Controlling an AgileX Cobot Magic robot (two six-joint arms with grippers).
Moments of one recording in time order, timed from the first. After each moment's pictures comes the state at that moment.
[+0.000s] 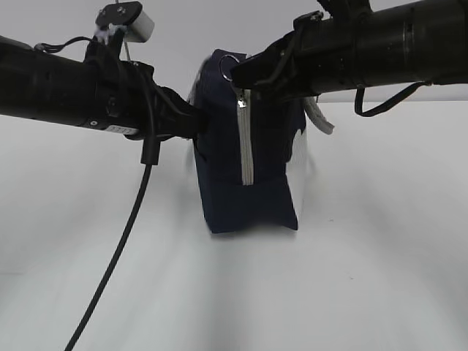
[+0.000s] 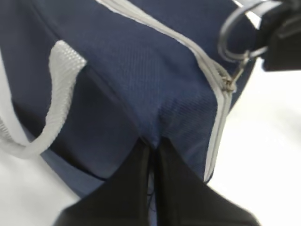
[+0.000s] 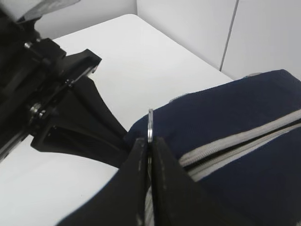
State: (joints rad) left arm -0.42 1.62 -1.04 -1.37 0.48 1.43; right arm 0.36 1.57 -1.11 1.51 0.52 -1.74
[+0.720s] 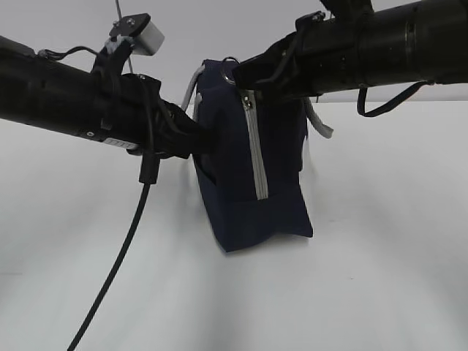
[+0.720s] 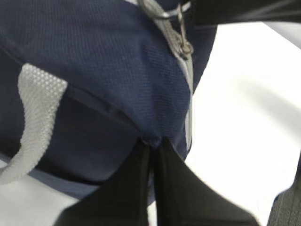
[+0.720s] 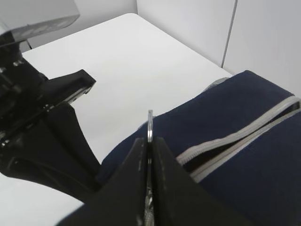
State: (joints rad) left arm -0.42 1.62 -1.04 -1.26 0.63 1.36; right arm 0.35 1.57 -1.11 1.49 0.53 -1.71
